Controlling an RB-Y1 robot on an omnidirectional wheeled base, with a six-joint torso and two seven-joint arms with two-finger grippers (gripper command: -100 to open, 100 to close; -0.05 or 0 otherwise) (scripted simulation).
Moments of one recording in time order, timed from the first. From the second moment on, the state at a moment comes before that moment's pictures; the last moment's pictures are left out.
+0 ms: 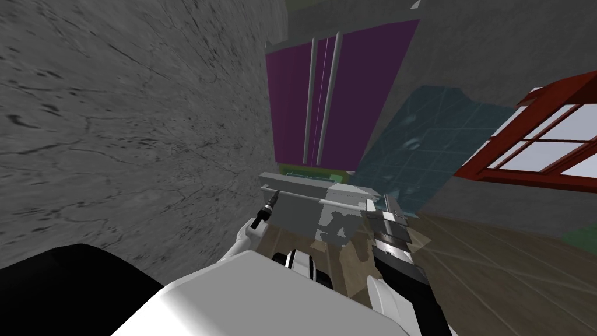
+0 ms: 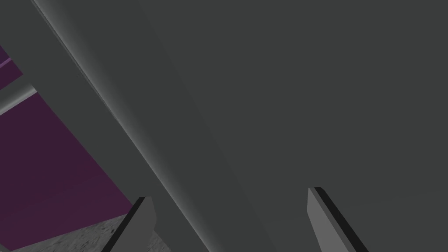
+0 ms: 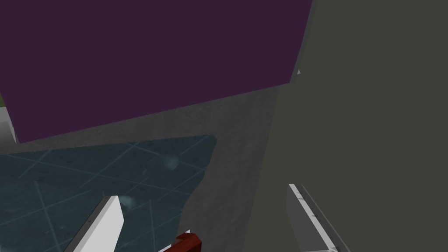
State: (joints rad) left arm 0.02 0.21 0.05 -1.27 -0.04 -0.43 -0.12; right arm 0.50 0.01 -0.01 -2.31 0.08 -0.36 -0.09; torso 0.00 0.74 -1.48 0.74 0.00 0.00
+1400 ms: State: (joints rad) left arm -0.38 0.28 0.17 -0.85 -0.02 -0.43 -0.10; right arm 0.50 0.01 -0.01 -2.31 0.08 -0.36 -0.09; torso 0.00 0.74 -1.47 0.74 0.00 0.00
